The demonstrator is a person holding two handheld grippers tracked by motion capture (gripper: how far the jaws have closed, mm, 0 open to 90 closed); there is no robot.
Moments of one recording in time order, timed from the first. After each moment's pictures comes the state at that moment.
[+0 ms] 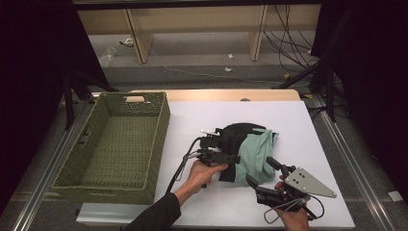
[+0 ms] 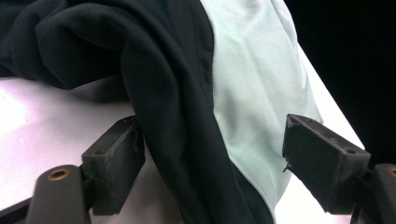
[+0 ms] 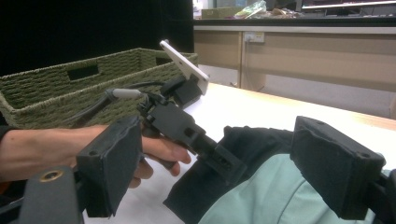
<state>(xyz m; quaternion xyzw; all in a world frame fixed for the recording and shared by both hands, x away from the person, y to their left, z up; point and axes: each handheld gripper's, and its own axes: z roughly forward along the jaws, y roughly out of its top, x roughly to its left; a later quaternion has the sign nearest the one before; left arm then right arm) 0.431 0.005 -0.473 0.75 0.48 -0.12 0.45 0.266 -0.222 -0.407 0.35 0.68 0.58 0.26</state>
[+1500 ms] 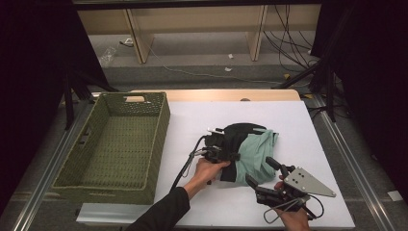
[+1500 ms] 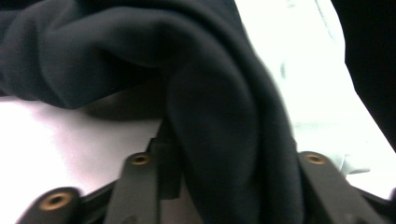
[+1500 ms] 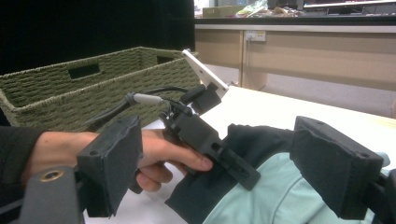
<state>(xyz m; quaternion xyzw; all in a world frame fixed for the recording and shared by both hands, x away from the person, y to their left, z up) 0.446 -0.008 -0.485 0.75 0.49 -0.10 0.43 0.266 -0.221 -0.407 0.35 0.69 0.58 0.26</state>
